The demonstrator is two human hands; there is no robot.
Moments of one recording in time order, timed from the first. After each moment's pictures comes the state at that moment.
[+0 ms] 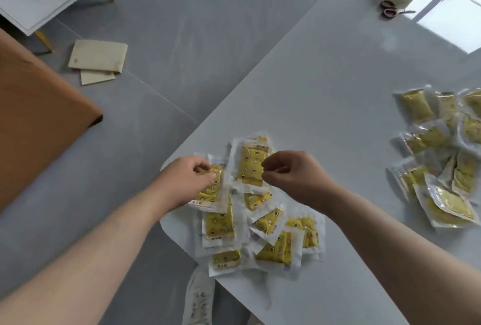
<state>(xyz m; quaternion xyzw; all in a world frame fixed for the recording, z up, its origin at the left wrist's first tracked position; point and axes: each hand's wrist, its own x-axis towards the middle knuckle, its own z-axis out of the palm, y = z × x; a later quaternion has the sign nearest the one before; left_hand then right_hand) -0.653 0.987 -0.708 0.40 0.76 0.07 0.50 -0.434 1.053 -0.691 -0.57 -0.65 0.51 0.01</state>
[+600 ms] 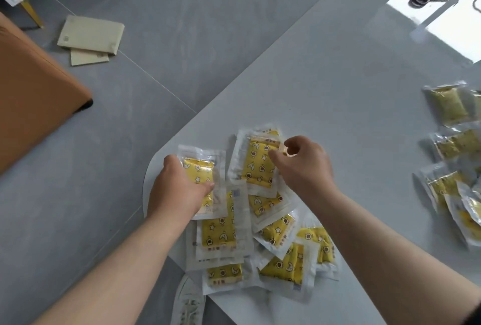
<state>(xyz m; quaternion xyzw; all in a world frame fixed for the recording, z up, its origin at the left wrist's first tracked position) -0.634 0.970 -0.781 0.30 0.87 0.13 0.36 -0.453 1.064 -0.759 -0.71 -0.60 0.35 0.04</state>
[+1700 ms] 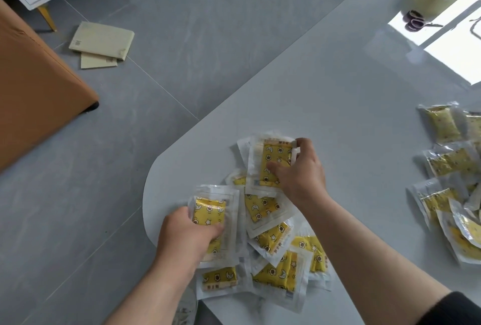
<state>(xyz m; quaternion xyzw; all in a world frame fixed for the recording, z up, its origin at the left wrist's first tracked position) -0.594 0.923 -0.765 0.09 0.82 0.26 0.51 -0.455 1.067 -0.766 -0.73 -0.56 0.38 0.06</state>
